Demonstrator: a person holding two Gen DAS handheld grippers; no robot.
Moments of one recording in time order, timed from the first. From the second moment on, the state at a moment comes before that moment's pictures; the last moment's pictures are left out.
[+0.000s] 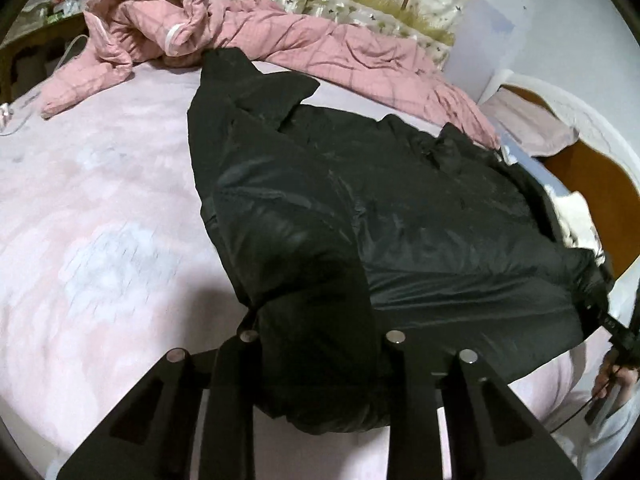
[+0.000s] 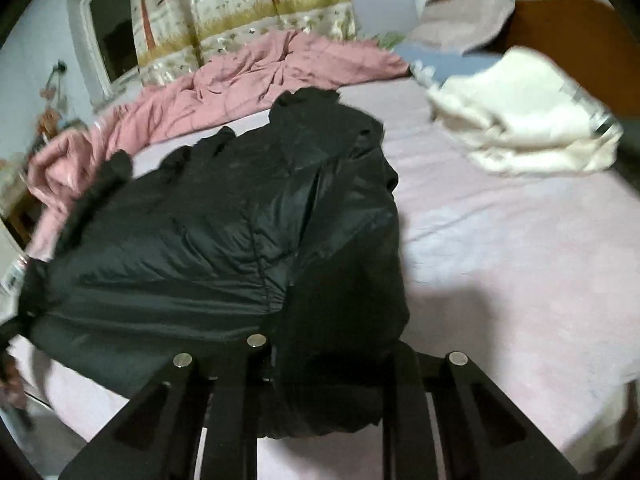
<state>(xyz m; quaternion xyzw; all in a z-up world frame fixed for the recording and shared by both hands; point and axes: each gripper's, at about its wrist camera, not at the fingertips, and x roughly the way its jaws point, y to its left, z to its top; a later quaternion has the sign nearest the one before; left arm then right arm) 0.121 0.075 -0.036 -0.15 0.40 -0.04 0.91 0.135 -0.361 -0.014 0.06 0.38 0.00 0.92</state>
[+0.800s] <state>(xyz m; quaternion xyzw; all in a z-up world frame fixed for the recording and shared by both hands) 0.090 0.040 0.027 -0.05 0.27 0.01 0.96 0.095 -0.392 0.021 0.07 0.26 -0.07 0.96</state>
